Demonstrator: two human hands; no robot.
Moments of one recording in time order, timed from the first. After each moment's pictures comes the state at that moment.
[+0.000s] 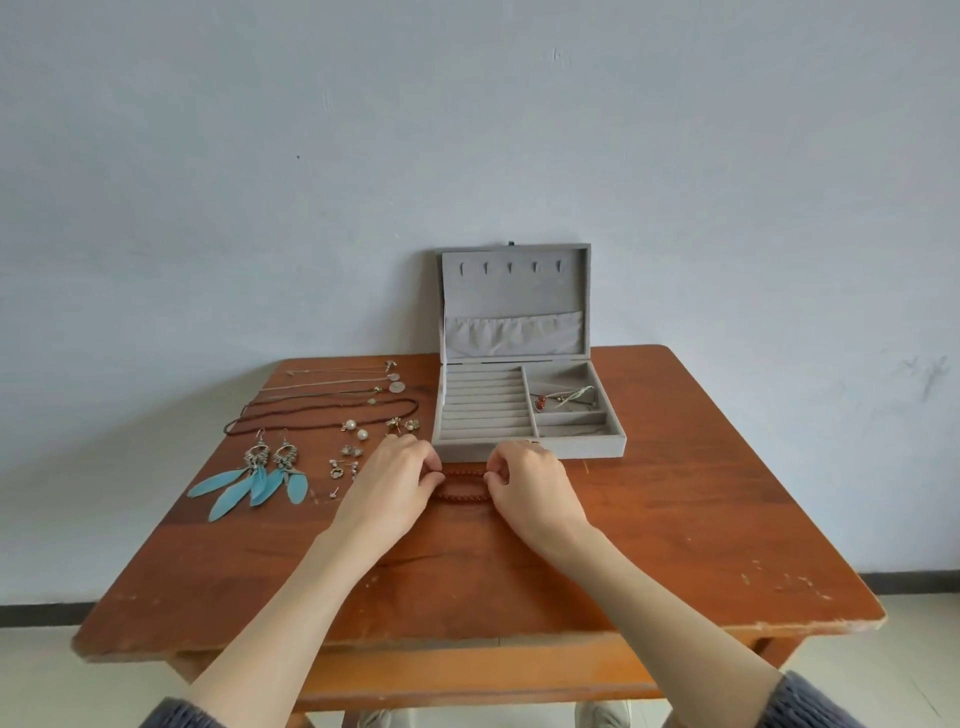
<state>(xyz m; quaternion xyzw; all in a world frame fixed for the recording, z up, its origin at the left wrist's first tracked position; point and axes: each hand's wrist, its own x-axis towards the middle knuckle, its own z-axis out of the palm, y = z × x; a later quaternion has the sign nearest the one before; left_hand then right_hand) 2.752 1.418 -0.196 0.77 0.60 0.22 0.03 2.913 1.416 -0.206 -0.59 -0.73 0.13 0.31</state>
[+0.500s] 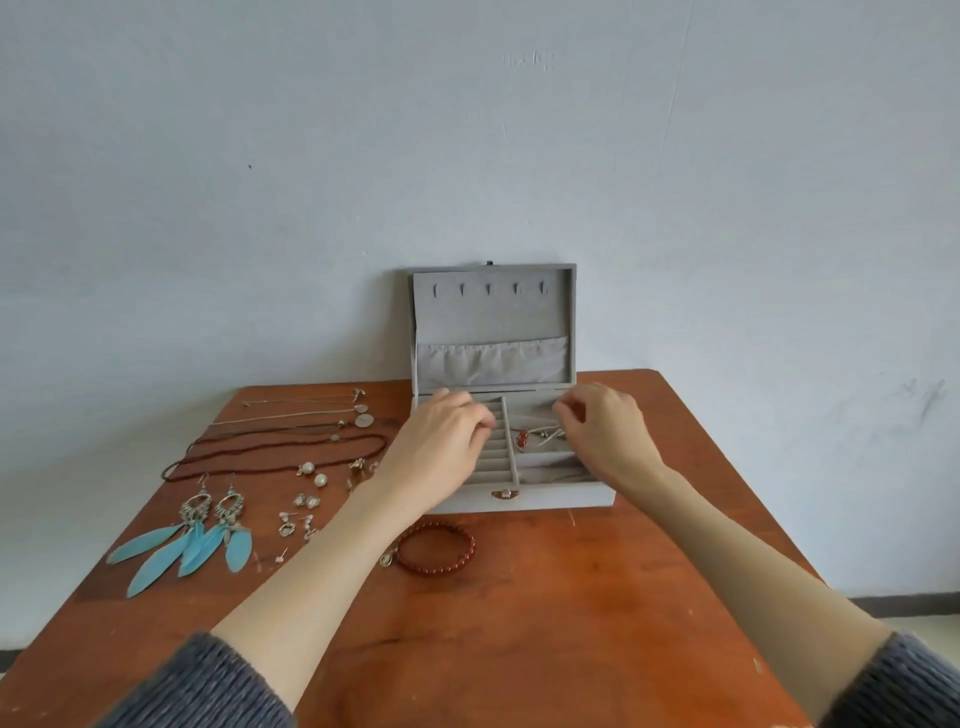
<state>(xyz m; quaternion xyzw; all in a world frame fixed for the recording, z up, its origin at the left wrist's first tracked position) 2.811 1.491 -0.163 0.84 0.48 0.26 -0.01 2.996 1.492 -0.164 -0.63 -0.69 0.07 0.35</state>
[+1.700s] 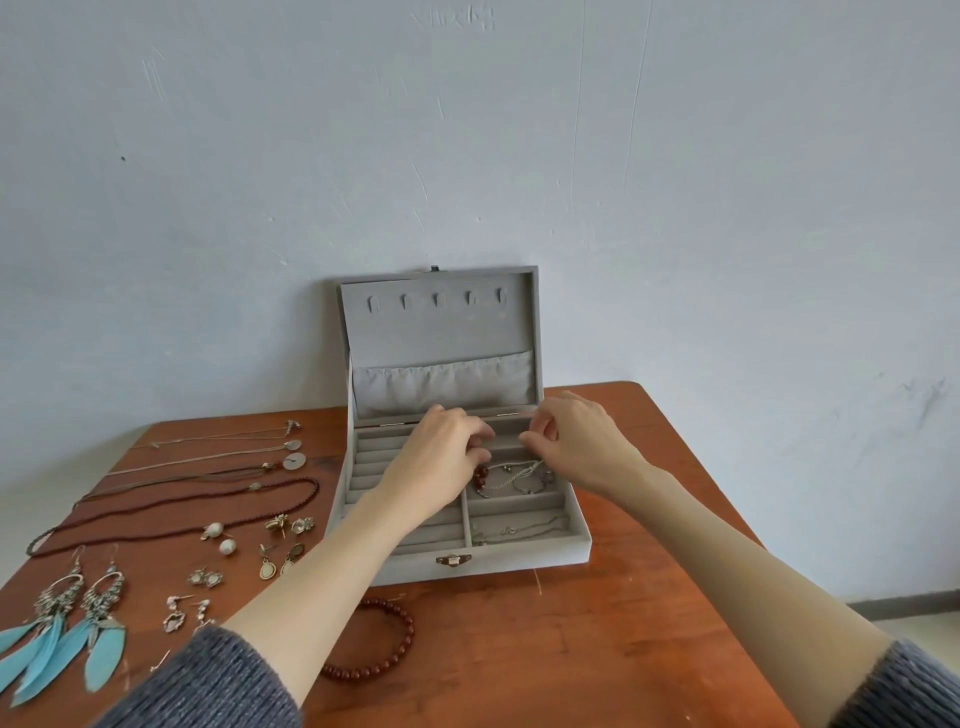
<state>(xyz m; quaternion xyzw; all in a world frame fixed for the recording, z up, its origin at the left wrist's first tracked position) 2.862 1.565 -0.188 0.83 0.52 0.22 0.07 3.028 1.550 -0.176 -0.62 -0.74 0.12 0.24</state>
